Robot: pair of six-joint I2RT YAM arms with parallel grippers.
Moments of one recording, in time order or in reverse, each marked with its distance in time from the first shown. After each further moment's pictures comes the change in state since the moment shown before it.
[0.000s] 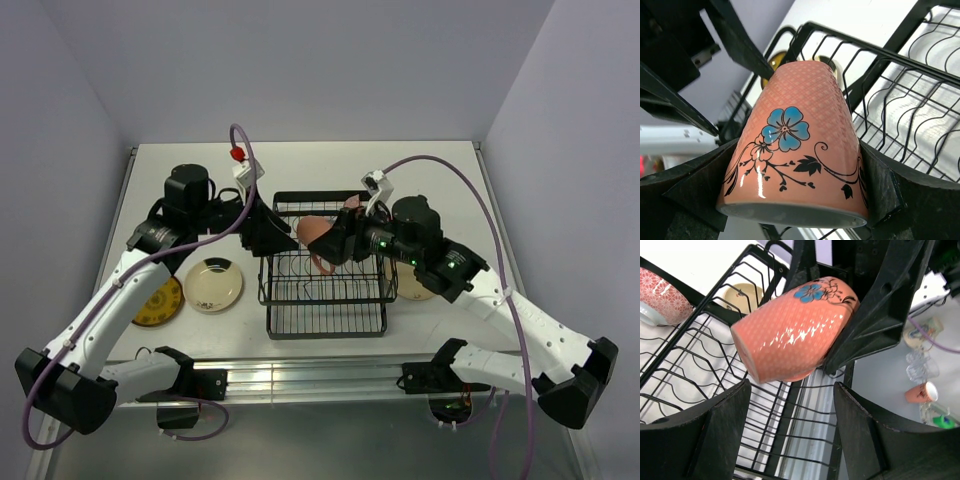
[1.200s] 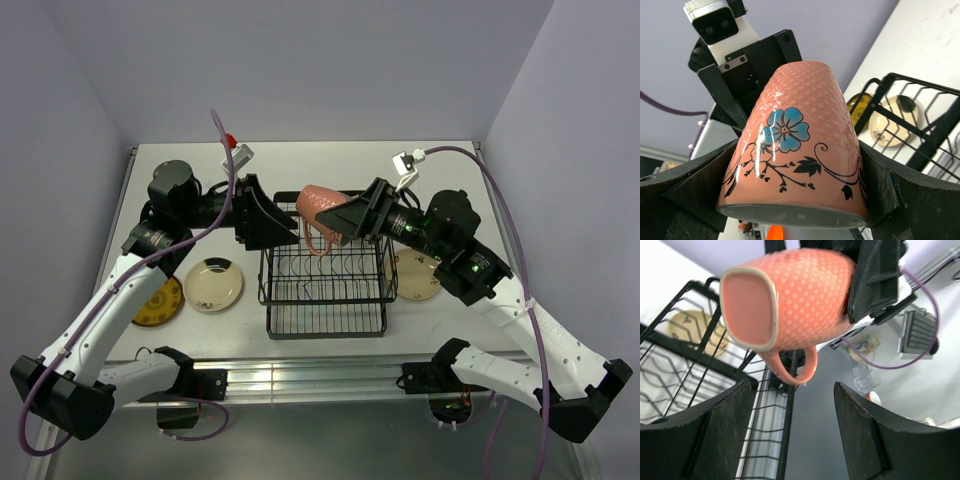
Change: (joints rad) left arm -0.001 -0.032 0.003 0.243 0.126 -0.344; right arm -0.066 -0.089 0.062 0.158 -0.072 0.378
